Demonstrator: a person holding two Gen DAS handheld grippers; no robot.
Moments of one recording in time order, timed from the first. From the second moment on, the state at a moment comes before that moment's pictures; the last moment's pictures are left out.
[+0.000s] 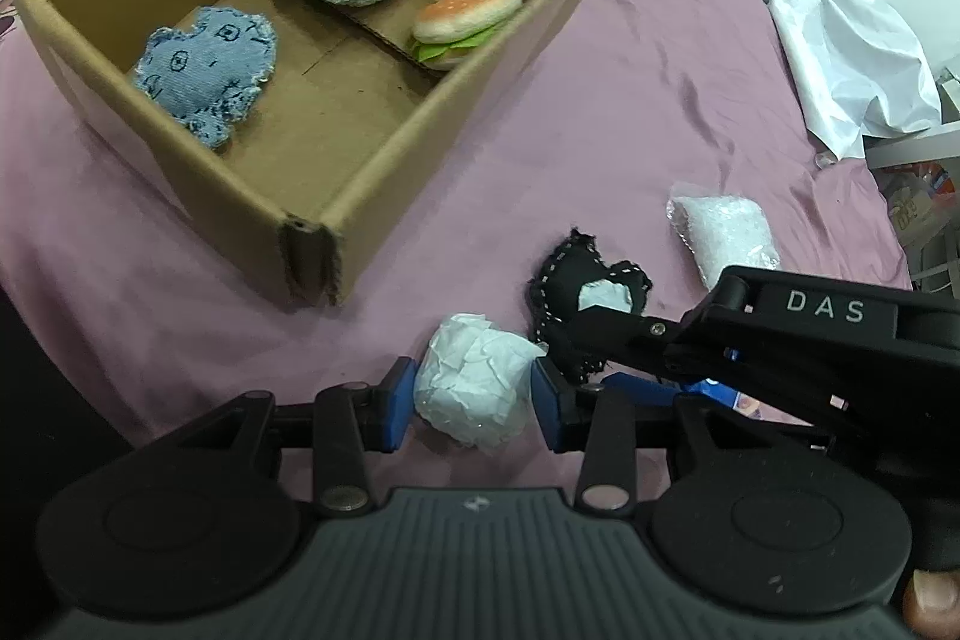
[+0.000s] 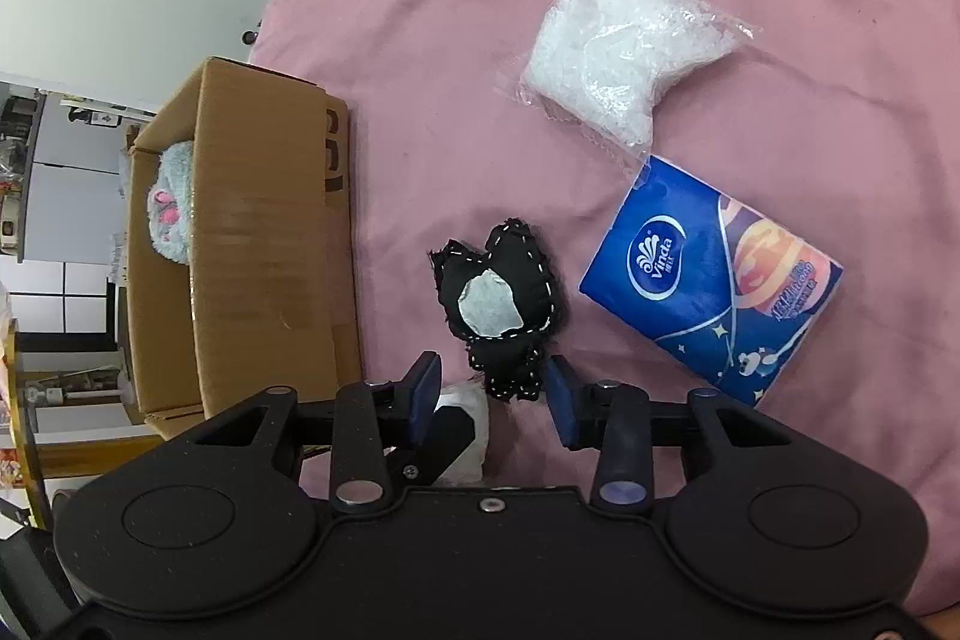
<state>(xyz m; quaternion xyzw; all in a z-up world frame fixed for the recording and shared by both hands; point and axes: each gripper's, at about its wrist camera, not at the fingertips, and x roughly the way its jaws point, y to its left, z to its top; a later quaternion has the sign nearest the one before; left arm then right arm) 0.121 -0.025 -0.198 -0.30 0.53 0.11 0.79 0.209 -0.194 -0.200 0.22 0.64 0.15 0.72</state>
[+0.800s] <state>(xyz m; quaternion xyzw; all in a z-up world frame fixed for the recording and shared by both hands) 0.112 -0.019 -0.191 -0.29 0.52 0.12 0.79 0.201 -0.191 -0.192 0.18 0.63 0.16 0.74</state>
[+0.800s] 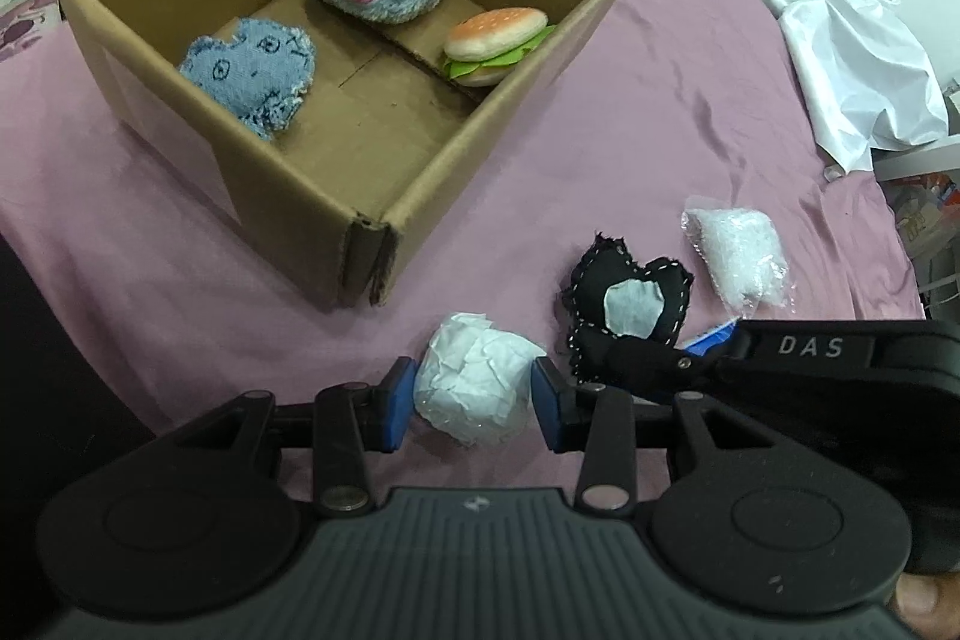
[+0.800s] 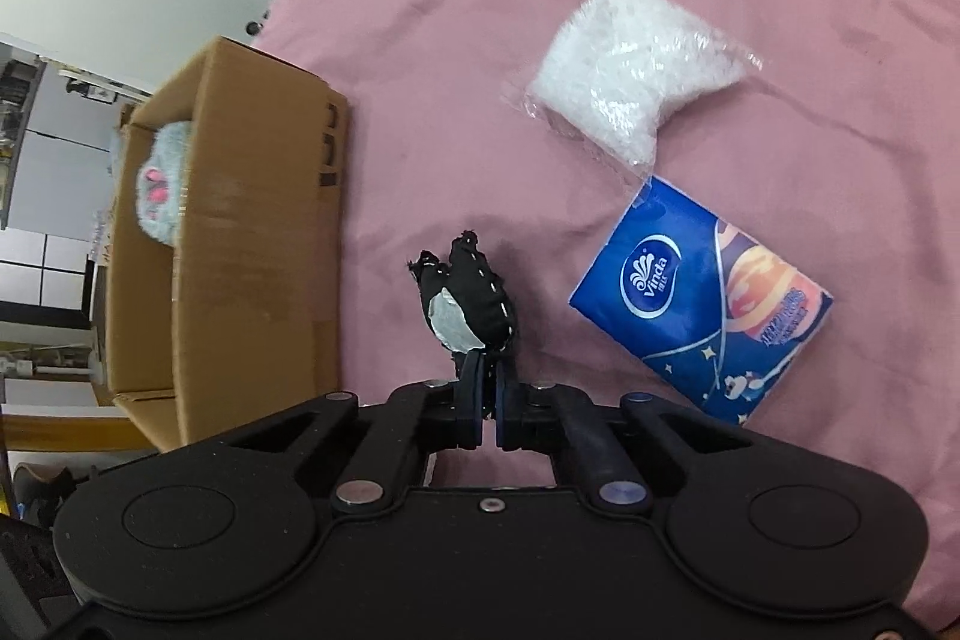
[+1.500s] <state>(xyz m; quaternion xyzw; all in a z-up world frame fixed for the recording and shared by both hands) 0.101 -0.037 -0.123 -0.23 0.46 0.12 0.85 0.175 -0.222 -0.127 0.22 0.52 0.20 0.80</state>
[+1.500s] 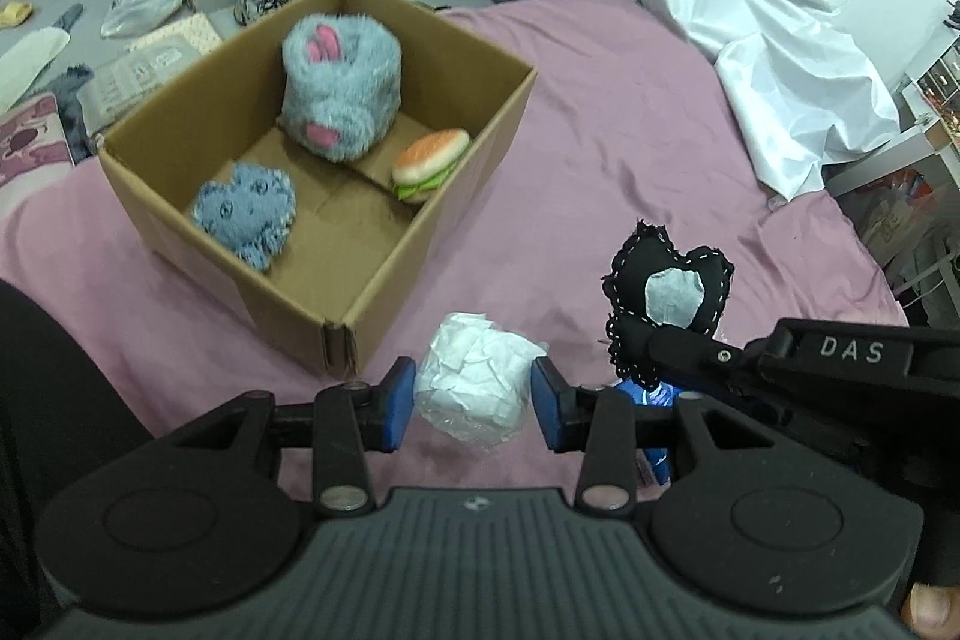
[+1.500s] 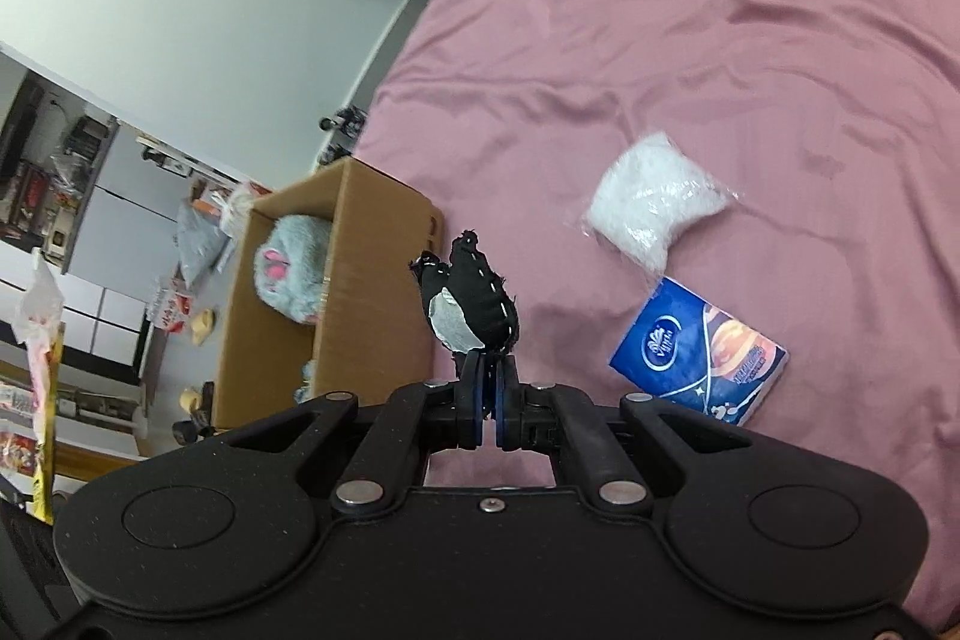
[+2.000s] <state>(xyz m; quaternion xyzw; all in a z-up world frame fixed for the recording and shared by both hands) 0.105 -0.027 -0.078 -0.22 0.42 0.13 0.87 0.164 -0.222 -0.093 0.22 0.45 0.24 0.83</state>
